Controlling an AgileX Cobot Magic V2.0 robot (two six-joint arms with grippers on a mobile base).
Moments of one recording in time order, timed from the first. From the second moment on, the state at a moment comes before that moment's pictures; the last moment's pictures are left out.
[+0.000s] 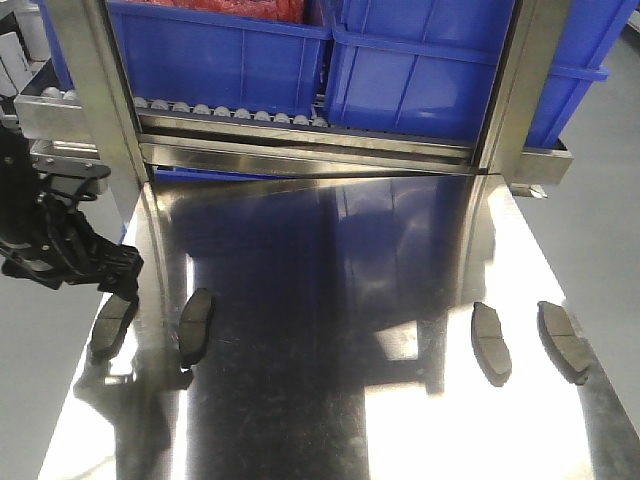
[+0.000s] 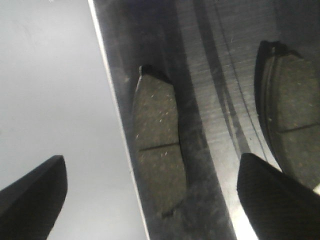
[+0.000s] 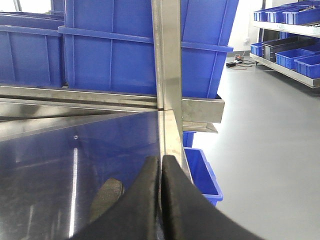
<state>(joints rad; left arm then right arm) -0.10 1.78 -1.27 -0.05 0.92 0.12 -0.04 -0.01 0.03 0.01 0.11 0.02</state>
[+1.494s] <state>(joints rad) -0.10 1.97 -1.32 -0.07 0.95 0.12 -0.04 -0.01 0.03 0.01 0.11 0.02</state>
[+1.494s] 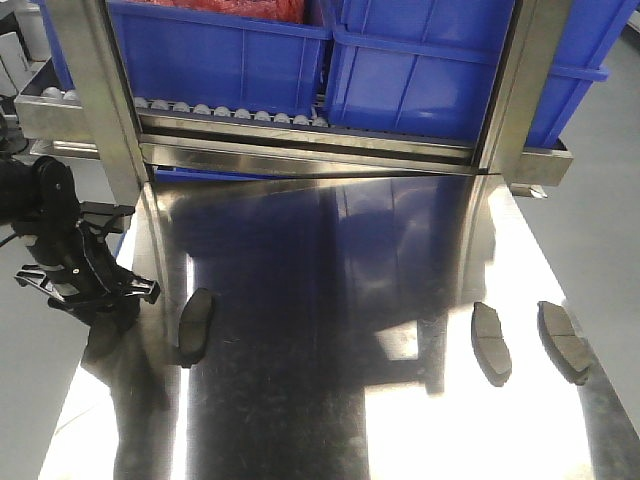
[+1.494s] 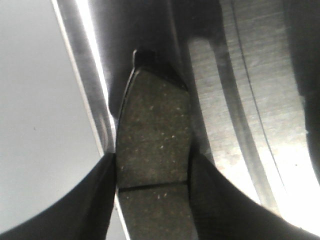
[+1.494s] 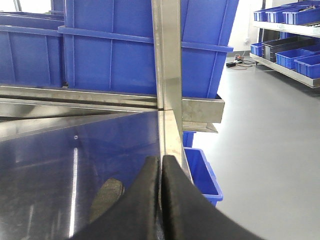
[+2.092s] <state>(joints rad) -0.10 1.81 -1.22 -0.17 0.80 0.18 -0.04 -0.01 0.03 0.01 0.11 0.02</state>
